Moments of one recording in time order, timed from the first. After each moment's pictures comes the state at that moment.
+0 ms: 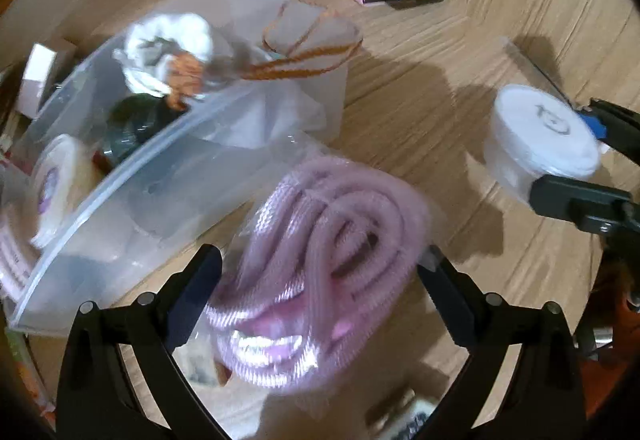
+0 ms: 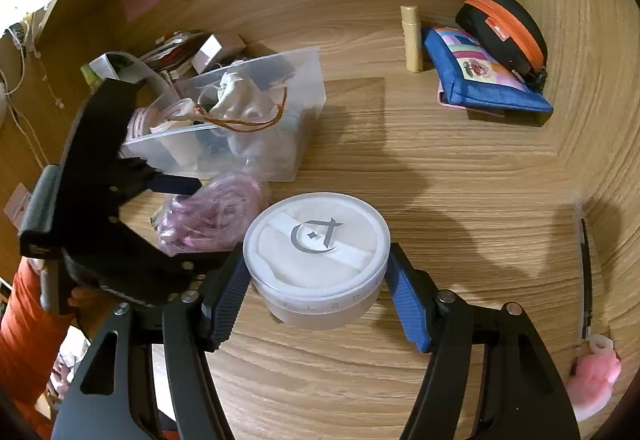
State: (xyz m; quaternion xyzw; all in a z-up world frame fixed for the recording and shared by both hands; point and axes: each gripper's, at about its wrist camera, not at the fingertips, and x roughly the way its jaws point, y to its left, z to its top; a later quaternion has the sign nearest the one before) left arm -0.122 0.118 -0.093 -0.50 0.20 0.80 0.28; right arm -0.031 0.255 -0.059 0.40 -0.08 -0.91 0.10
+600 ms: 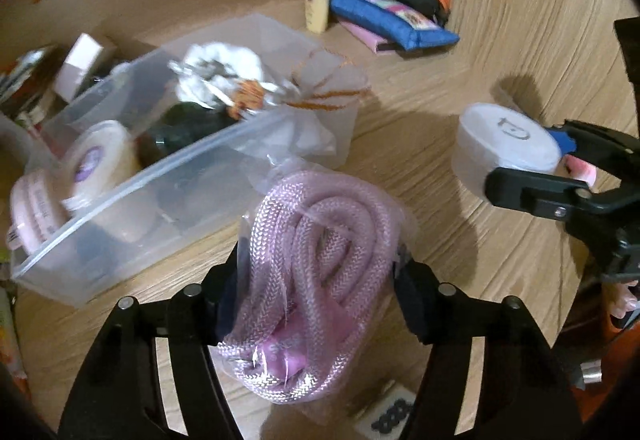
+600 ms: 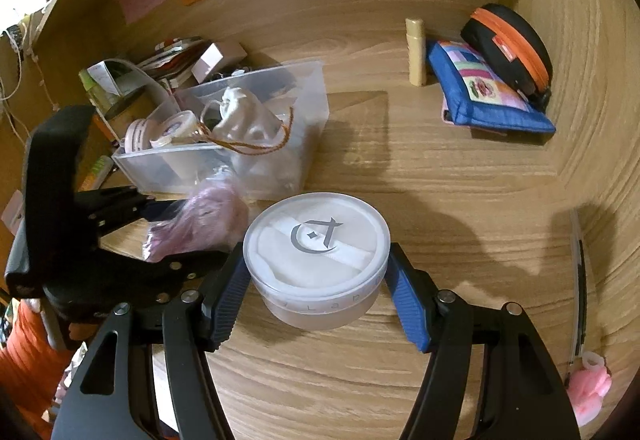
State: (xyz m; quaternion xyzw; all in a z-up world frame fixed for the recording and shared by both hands) left arm -0.099 0.085 -0.060 -0.44 0.13 0.85 0.27; right arm -0.042 0.246 -0.047 0.40 -0.07 -0.91 0.10
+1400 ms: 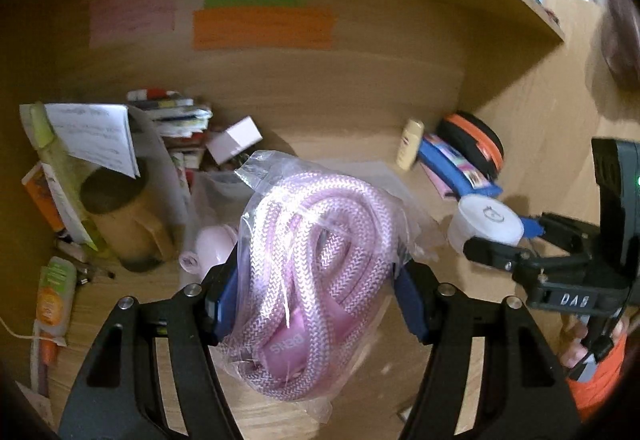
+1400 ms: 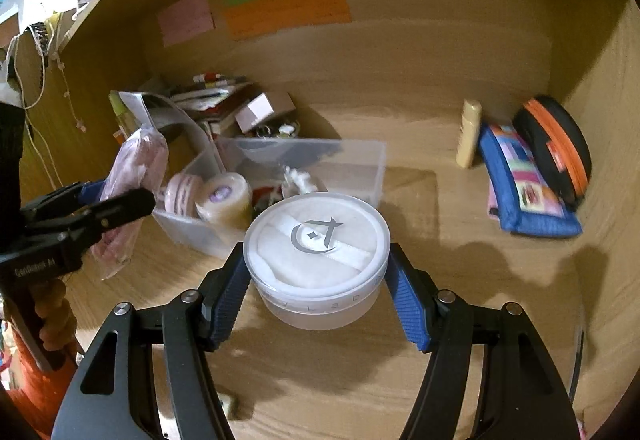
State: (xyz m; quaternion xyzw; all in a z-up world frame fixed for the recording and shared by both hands) left arm -0.088 -0.017 0.037 -0.30 0.00 0.94 0.17; right arm -0.075 0.191 0.007 0.34 -0.03 -0.93 0.13
